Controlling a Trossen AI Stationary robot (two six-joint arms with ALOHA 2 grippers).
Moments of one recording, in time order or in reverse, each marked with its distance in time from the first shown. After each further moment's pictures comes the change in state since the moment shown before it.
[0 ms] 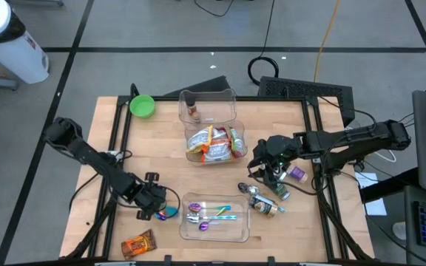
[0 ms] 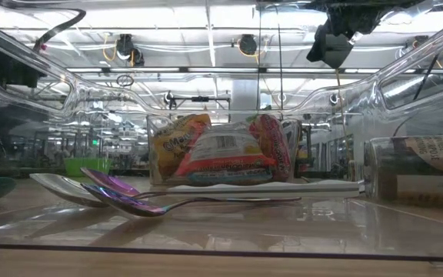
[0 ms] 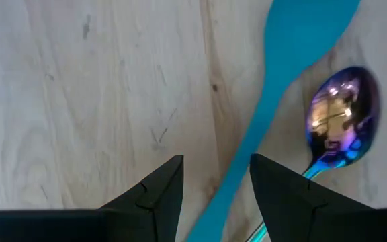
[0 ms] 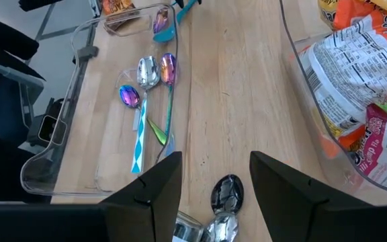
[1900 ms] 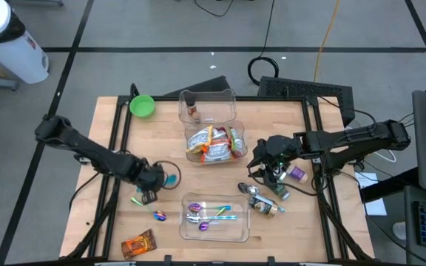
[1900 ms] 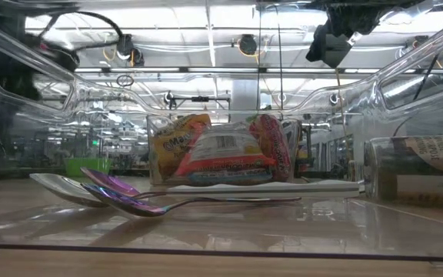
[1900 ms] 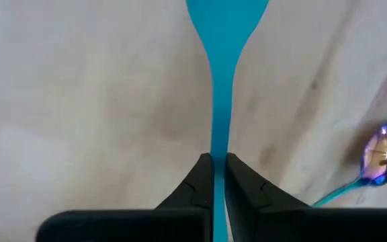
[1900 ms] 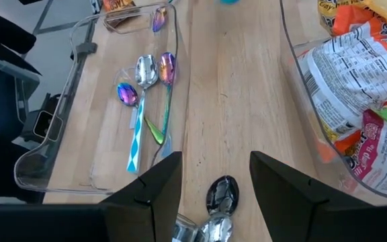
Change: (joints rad) left arm 0.259 -0.198 0.062 -0.396 0.141 -0.281; right arm -0.001 0.000 0.000 0.001 0.006 -0.036
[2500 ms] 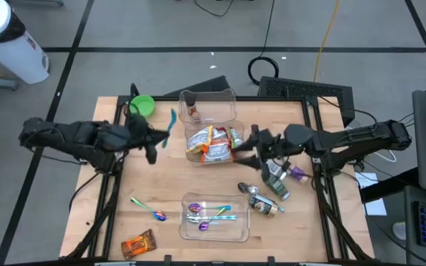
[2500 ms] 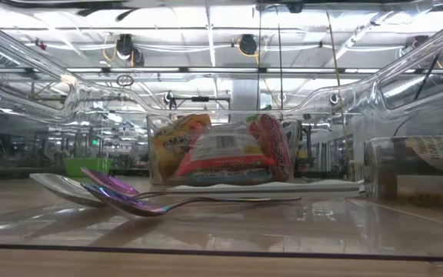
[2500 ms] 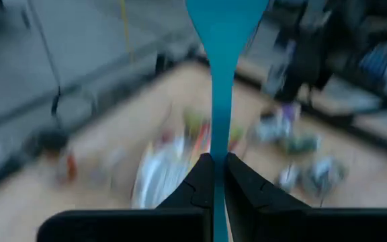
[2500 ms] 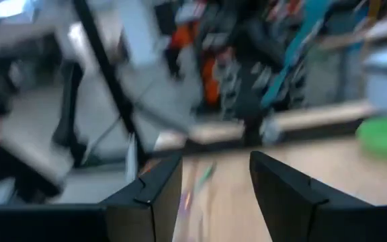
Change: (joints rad) left arm 0.213 -0.331 0.316 0.421 -0.554 0.318; right arm 0.000 -0.010 0.000 0.678 0.124 0.008
